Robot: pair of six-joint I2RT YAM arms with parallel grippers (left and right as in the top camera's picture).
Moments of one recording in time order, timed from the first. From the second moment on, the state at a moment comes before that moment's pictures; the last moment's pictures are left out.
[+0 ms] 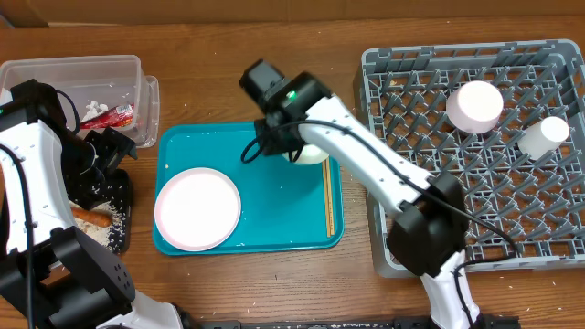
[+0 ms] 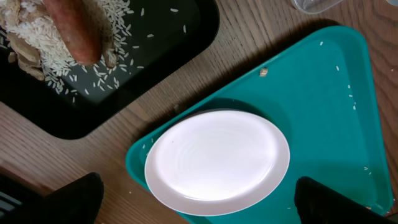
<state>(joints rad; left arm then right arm) 0.47 1.75 1.56 -1.37 0.14 -0.57 0.71 2.16 2.13 -1.27 -0.01 0.49</state>
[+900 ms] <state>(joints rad) 0.47 1.75 1.56 -1.37 0.14 -0.57 -0.38 1.98 1.71 -1.40 -1.15 -0.28</state>
